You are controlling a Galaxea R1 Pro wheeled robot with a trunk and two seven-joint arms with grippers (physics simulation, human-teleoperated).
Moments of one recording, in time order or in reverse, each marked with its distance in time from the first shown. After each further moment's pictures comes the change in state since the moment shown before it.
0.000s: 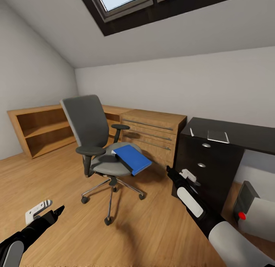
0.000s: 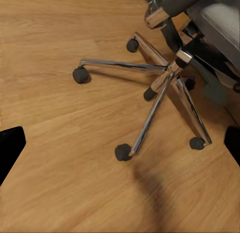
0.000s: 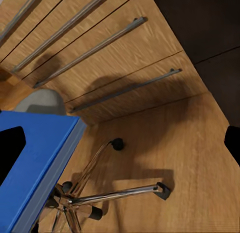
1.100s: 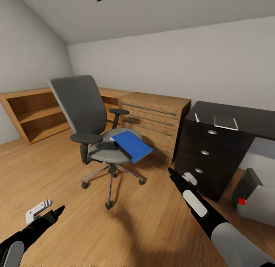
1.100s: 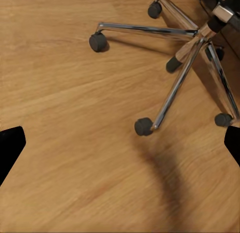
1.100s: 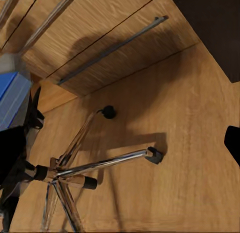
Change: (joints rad) left arm 0.000 -0.001 -0.003 0.000 0.000 -0.001 0.001; right arm 0.000 -0.008 -0.073 0.127 -0.090 0.017 0.247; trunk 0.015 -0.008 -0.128
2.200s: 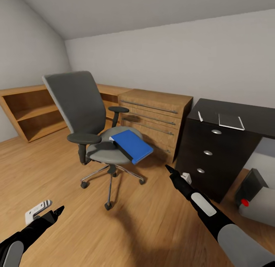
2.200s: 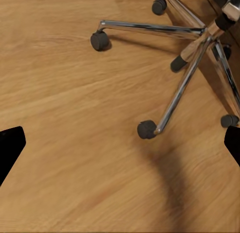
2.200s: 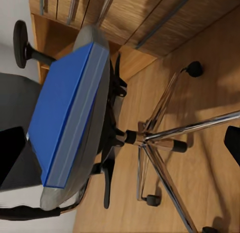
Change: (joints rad) left arm 0.000 0.001 0.004 0.002 -0.003 0.001 -0.003; right arm 0.000 -0.045 -0.015 0.086 -0.259 0.217 0.473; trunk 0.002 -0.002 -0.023
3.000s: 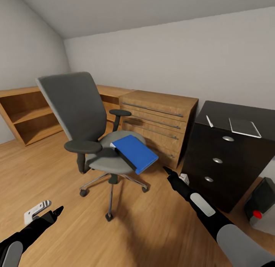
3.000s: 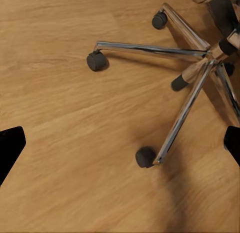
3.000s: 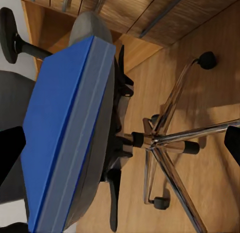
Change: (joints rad) left arm 0.000 0.002 0.007 0.002 0.000 0.000 -0.001; right arm 0.000 0.008 0.007 0.005 -0.001 0.049 -0.004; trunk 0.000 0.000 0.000
